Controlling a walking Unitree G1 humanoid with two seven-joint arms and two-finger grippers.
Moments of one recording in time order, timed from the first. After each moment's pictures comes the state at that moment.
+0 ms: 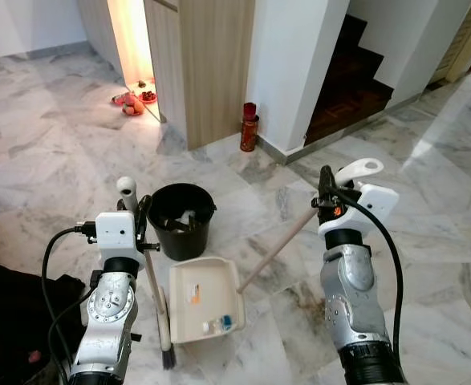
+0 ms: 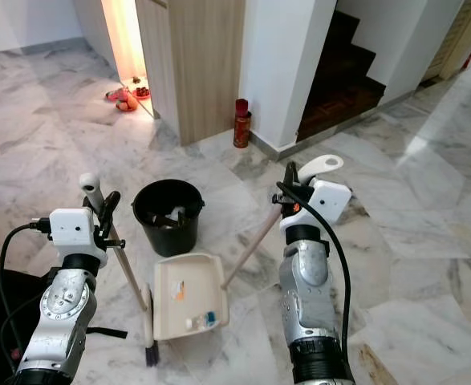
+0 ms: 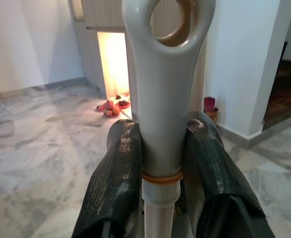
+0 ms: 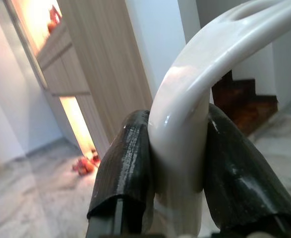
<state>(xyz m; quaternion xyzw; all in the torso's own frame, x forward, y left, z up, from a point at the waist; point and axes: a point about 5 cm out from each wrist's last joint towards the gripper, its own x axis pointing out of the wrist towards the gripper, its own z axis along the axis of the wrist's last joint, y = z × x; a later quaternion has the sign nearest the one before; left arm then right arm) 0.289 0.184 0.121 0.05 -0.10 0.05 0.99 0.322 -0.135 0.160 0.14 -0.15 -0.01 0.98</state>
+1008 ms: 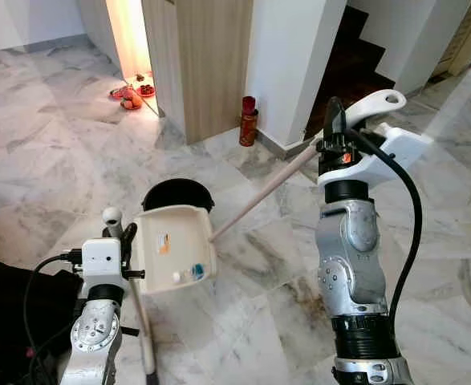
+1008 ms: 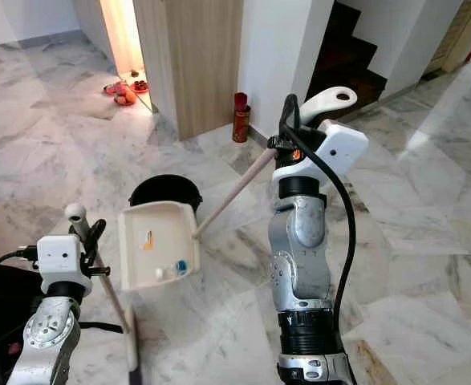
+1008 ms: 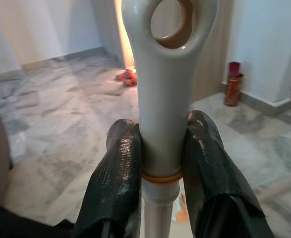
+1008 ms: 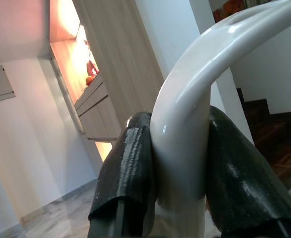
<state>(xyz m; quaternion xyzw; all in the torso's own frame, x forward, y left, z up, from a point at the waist) 0.262 0.211 0.095 0.07 -0.05 0.10 0.99 0.325 -0.115 0.233 0.19 -0.25 0.02 0.95</state>
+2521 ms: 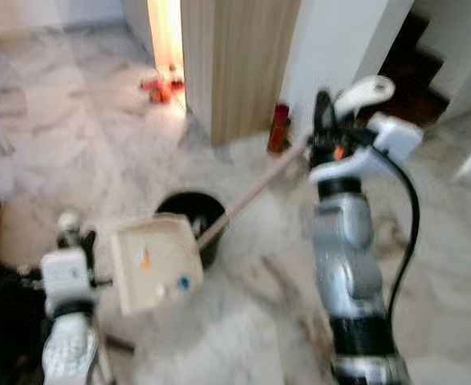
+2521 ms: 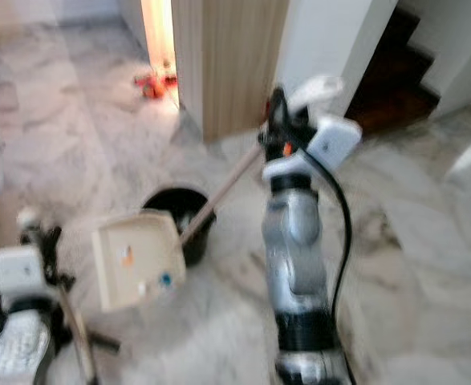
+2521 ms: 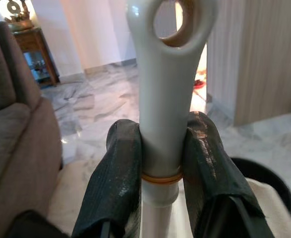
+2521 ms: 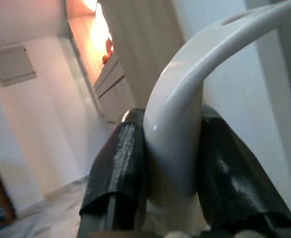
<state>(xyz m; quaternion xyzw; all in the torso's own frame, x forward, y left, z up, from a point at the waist) 0.237 0.227 0.106 0.10 -0.08 0.16 0.98 0.323 -0.118 0.237 0.19 -0.26 0.03 0.95</state>
